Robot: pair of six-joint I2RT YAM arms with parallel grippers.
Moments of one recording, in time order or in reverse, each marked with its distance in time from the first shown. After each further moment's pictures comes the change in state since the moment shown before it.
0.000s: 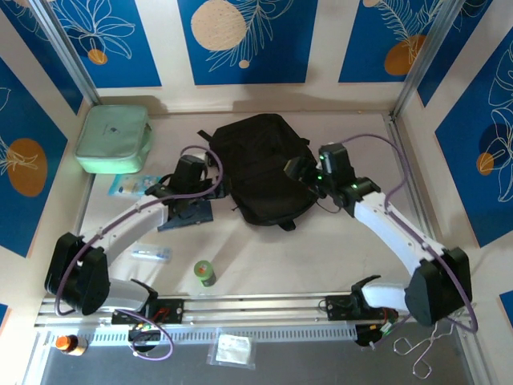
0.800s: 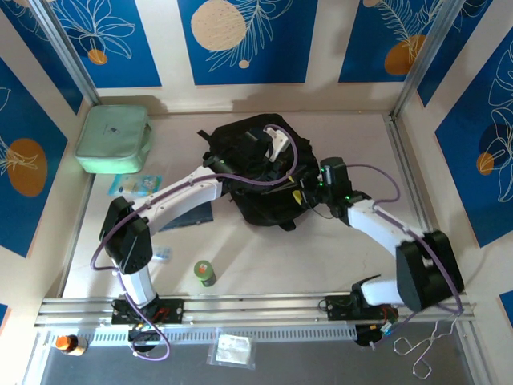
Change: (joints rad) left arm -0.333 0.409 0.639 -0.036 0.055 0.393; right arm -0.085 0.020 -0.261 0.351 -0.181 0.528
